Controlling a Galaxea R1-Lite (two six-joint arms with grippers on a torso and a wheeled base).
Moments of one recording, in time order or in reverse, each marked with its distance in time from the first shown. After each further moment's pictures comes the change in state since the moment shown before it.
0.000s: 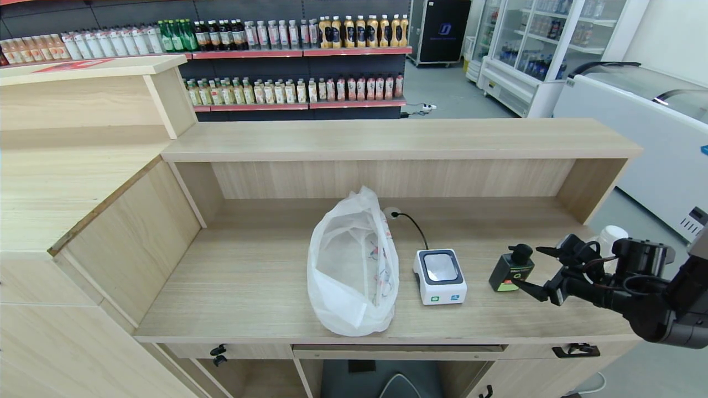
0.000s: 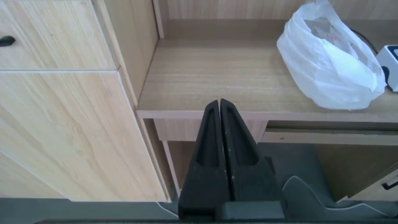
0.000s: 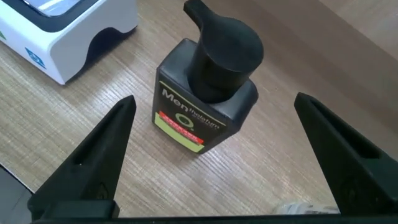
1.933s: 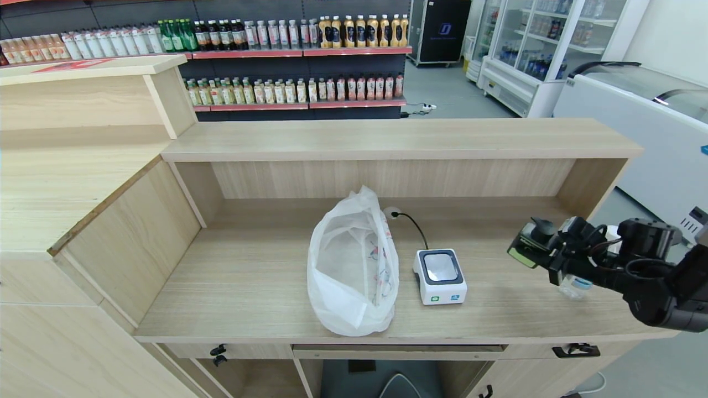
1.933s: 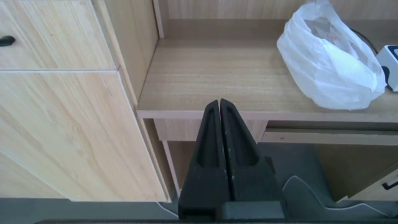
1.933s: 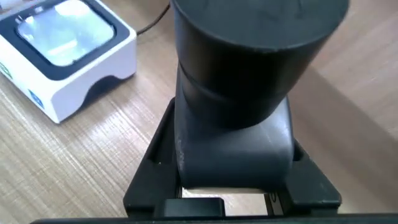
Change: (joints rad) left arm 0.000 0.000 0.000 0.000 0.000 0.000; right arm 0.000 -0.064 -0.070 -0.020 0.110 0.001
